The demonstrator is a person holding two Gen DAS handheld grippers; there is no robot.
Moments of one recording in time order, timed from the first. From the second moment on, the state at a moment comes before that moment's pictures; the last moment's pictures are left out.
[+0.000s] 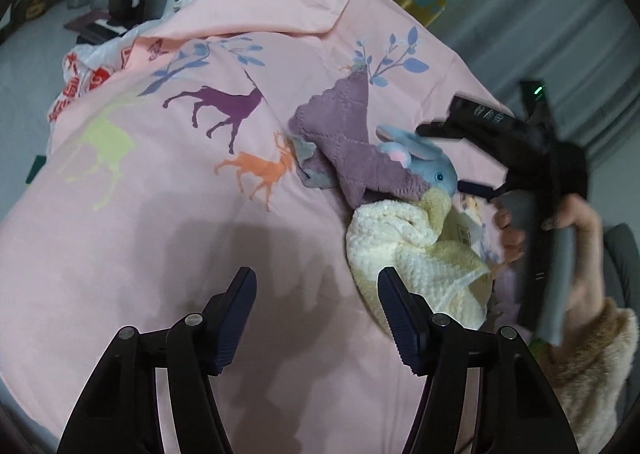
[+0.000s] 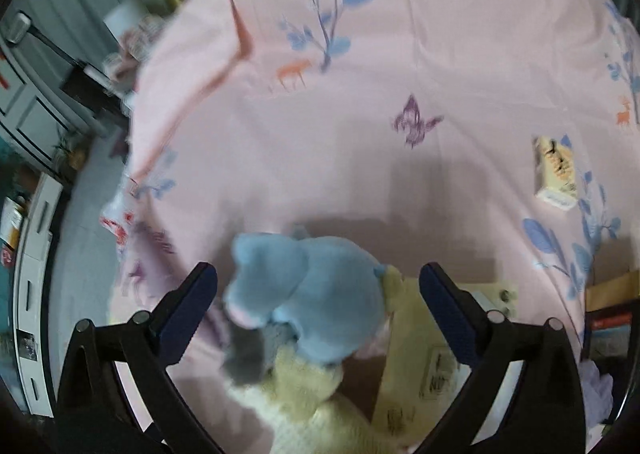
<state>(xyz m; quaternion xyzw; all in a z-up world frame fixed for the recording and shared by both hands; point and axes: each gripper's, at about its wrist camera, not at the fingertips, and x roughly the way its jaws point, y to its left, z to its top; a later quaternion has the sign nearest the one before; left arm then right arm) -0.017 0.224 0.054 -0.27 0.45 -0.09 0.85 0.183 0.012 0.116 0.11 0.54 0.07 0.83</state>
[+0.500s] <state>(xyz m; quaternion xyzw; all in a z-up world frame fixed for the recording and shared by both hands) -0.023 0.202 0.077 -0.25 0.43 -0.12 0.86 0.116 -0.035 0.186 0.17 0.44 0.11 0.87</state>
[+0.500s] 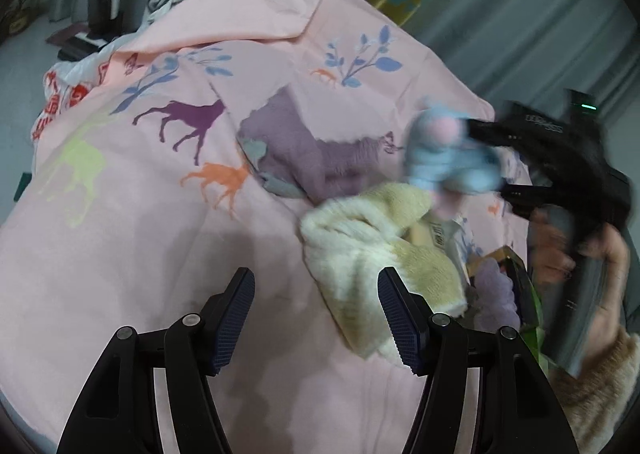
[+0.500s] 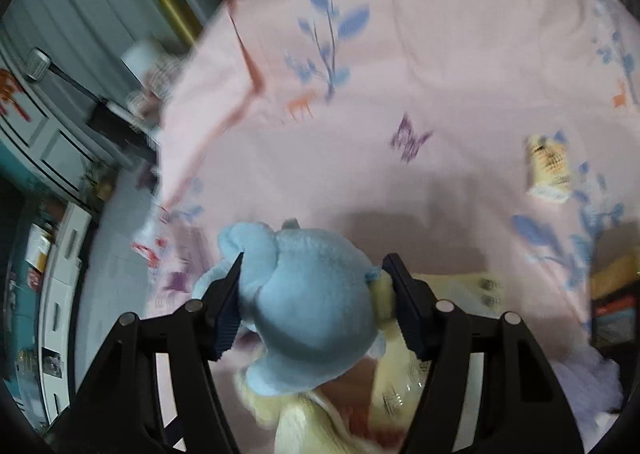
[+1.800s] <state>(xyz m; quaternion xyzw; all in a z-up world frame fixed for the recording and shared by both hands) -0.083 -0.017 0.054 -0.10 0.52 -0.28 0.80 -0.078 -0.189 0.062 0.37 0.49 0.11 0.78</state>
